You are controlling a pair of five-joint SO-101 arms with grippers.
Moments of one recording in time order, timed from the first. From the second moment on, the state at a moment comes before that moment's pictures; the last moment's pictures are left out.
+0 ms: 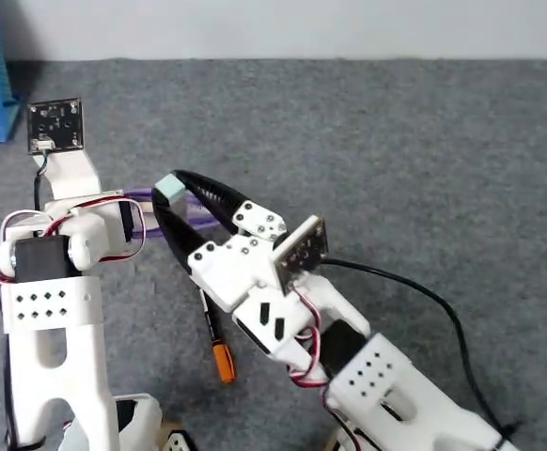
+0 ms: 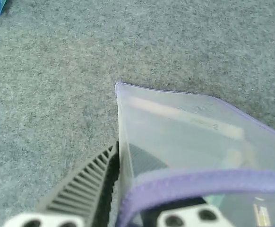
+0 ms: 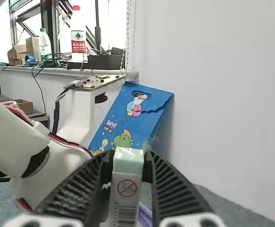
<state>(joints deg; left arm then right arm) -11.0 -35.0 26.9 74.3 7.7 -47.8 -48.1 58.1 -12.7 -2.6</state>
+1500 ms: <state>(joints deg) -18.9 -34.9 23.8 76.4 7.9 -30.4 -45.5 58.0 38.9 -13.1</state>
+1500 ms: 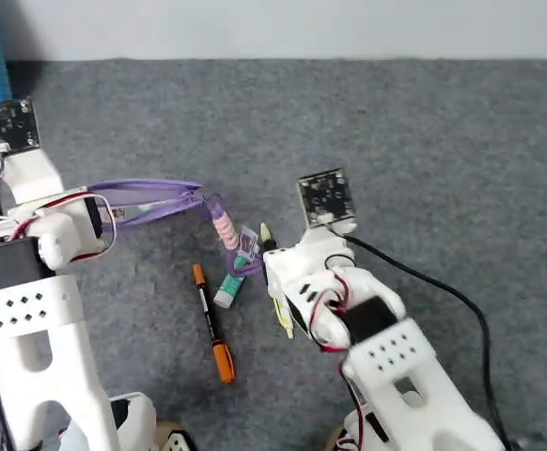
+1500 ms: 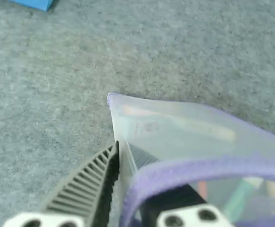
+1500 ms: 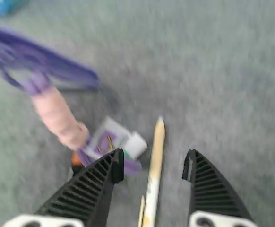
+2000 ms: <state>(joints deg) -19.1 -34.9 23.8 77.8 7.9 -32.1 -5.6 42.7 33.1 -13.1</state>
